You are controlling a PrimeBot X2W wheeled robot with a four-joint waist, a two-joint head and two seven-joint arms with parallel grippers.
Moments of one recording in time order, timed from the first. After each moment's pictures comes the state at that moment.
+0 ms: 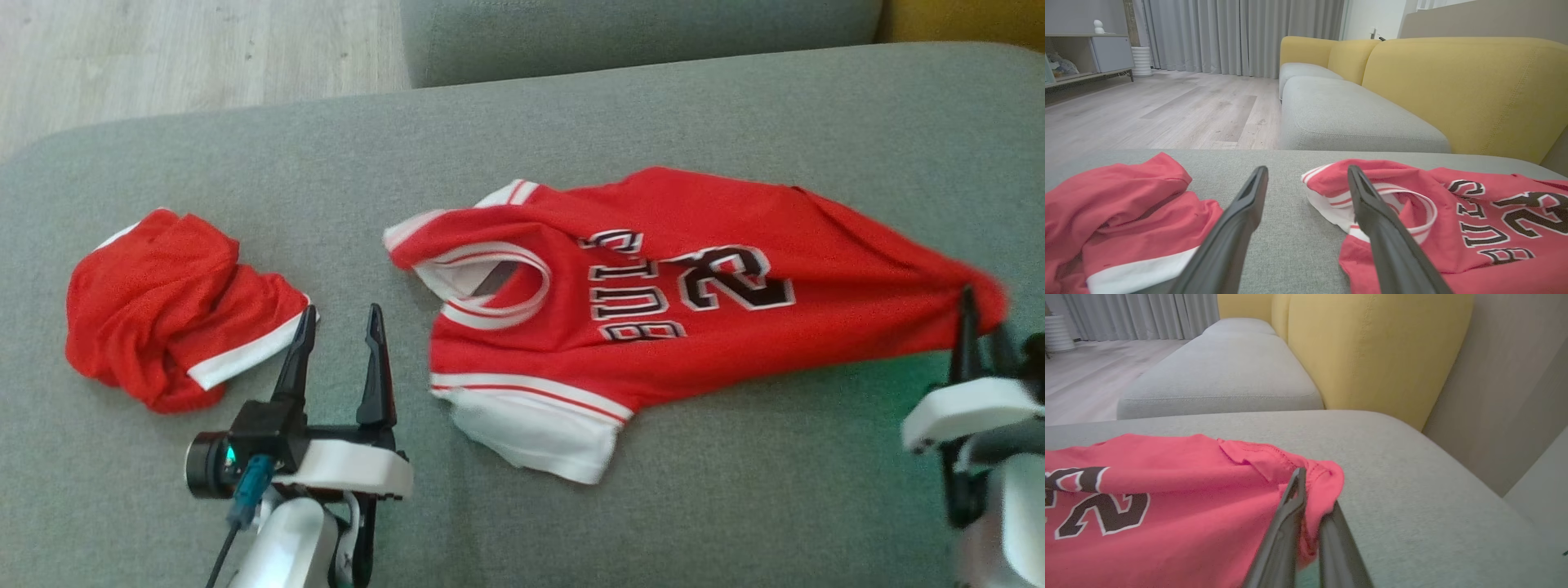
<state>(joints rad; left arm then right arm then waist) -0.20 0.07 -0.31 0.34 -0.30 0.11 -0.25 -0.24 -0.04 -0.35 0.46 -0.14 0.13 -0.16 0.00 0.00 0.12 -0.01</state>
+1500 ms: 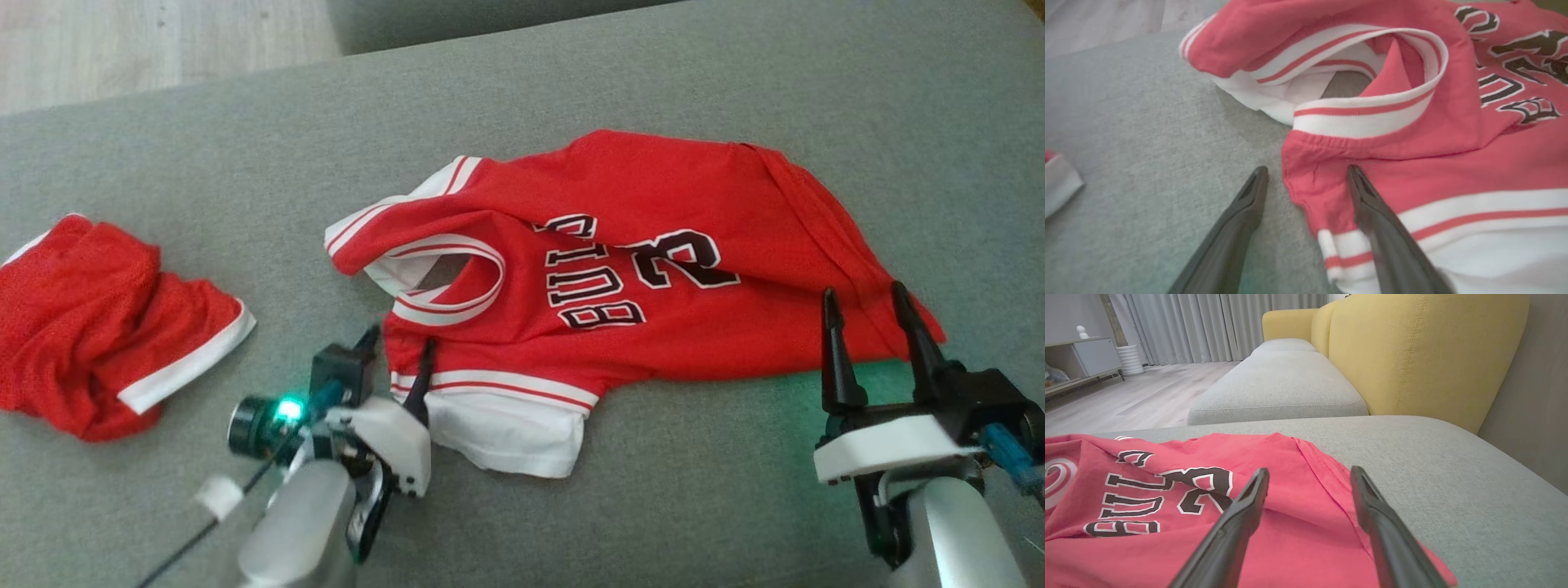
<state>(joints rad) -0.36 0.06 -0.40 0.66 -0.23 0.00 -0.02 -0.11 -0.04 -0.06 0.28 0.03 0.13 -0.25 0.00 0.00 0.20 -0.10</state>
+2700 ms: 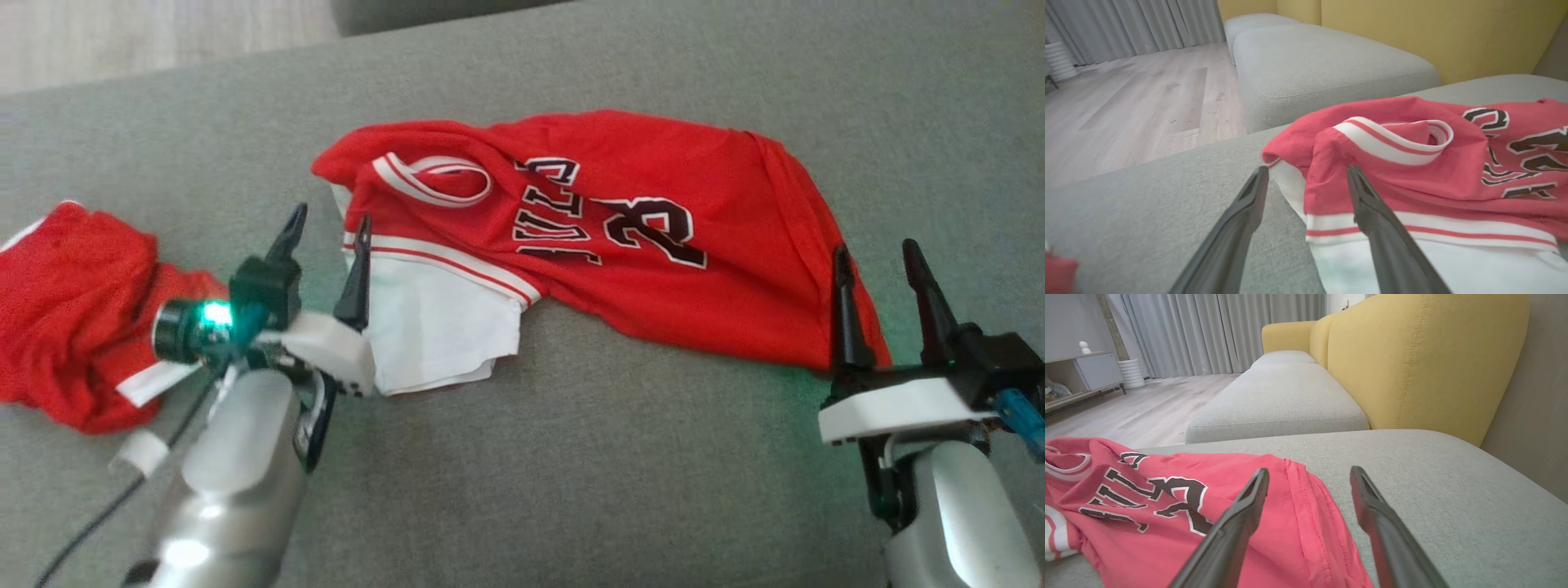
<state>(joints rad) -0.61 0.13 -0.39 0.79 -0.25 -0.01 -0.21 -0.19 -0.04 -0.06 0.29 0.05 0.13 -0.25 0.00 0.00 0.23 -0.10</state>
